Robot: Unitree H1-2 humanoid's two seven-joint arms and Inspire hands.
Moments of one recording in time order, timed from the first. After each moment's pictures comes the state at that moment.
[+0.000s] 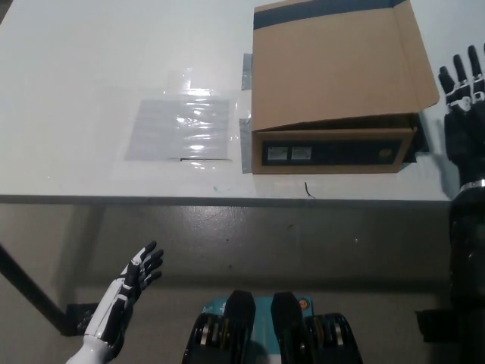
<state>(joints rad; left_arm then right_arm) -0.01 0.18 -0.02 0.13 -0.06 -0.22 -0.18 -0.65 -0.08 -0.37 0.51 0.71 -0.12 0.17</state>
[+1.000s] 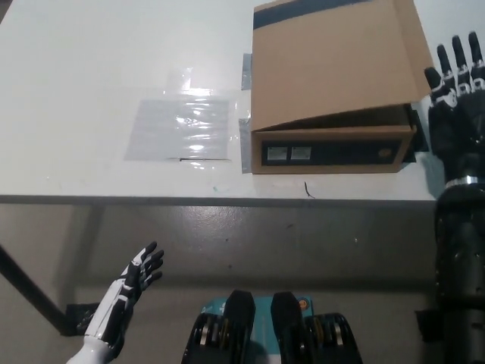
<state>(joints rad) -0.01 0.18 -0.02 0.14 -0.06 -0.22 -0.18 -0.65 -0.01 -0.34 0.38 0.72 -0.10 0.19</state>
